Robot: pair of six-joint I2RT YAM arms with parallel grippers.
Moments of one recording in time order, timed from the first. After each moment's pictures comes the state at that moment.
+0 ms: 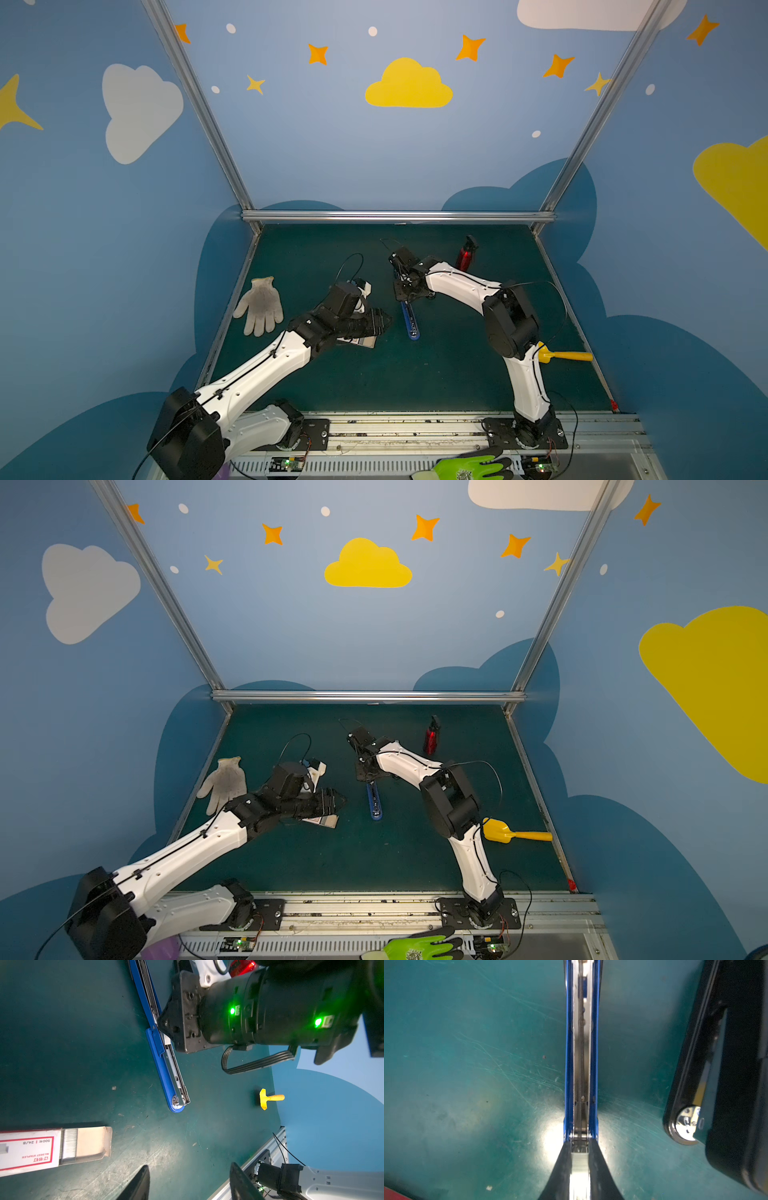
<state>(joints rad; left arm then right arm) -0.62 1.14 0.79 -0.38 0.29 -0.75 0.76 2.15 1.70 -0.76 0.13 0.47</state>
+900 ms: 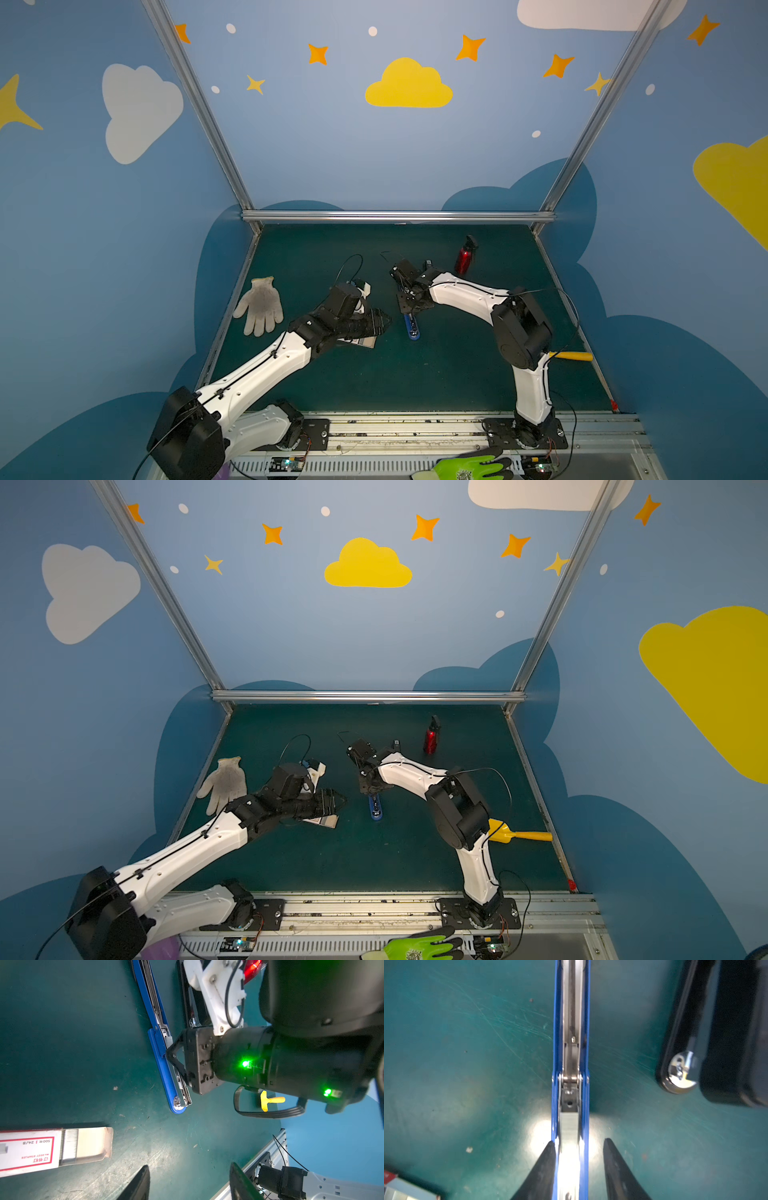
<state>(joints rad) -0.62 1.14 0.77 -0.36 0.28 -0.76 0.81 2.02 1.52 -0.75 0.19 0.50</state>
